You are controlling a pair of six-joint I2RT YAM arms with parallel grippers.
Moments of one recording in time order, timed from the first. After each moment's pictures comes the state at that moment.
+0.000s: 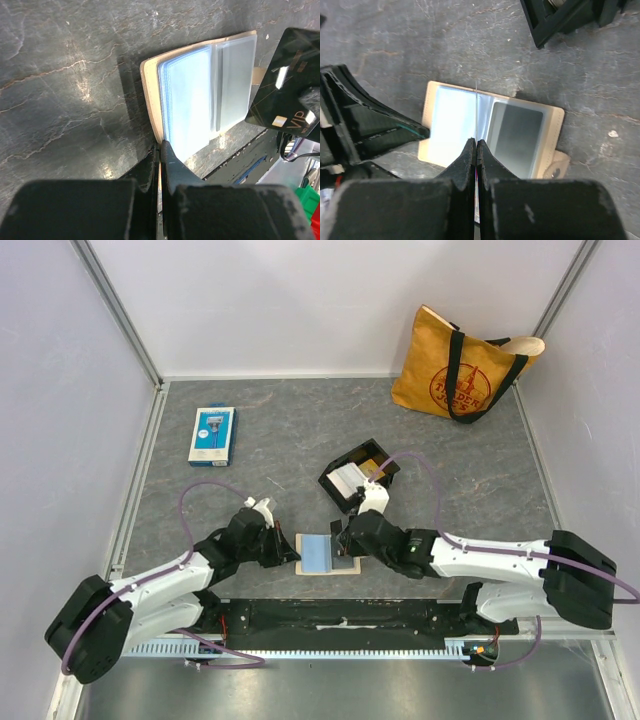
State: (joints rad) left arm -0.67 0.98 0.24 -0.02 0.24 -0.84; right arm 1.17 1.27 0.65 -0.11 0.43 0.90
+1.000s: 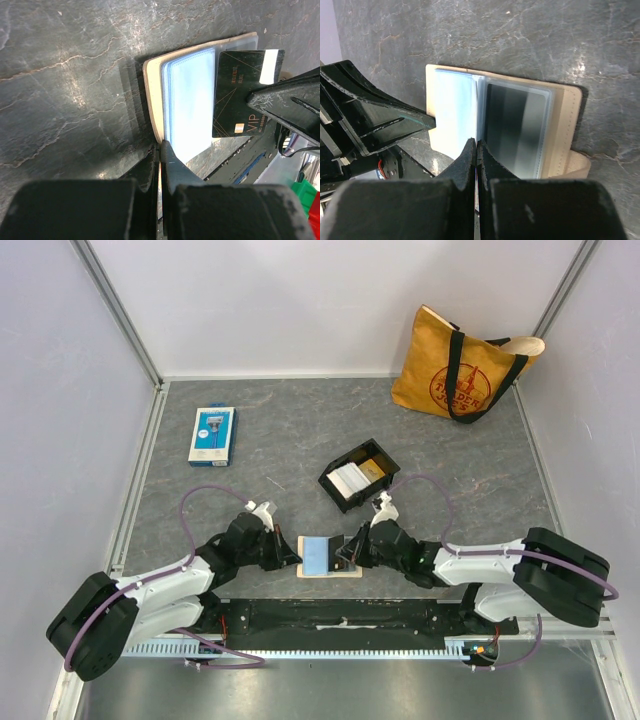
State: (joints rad) left arm -0.67 1.00 0.17 0.11 0.27 -0.85; right arm 1.06 1.32 0.36 0.36 0.15 1.12
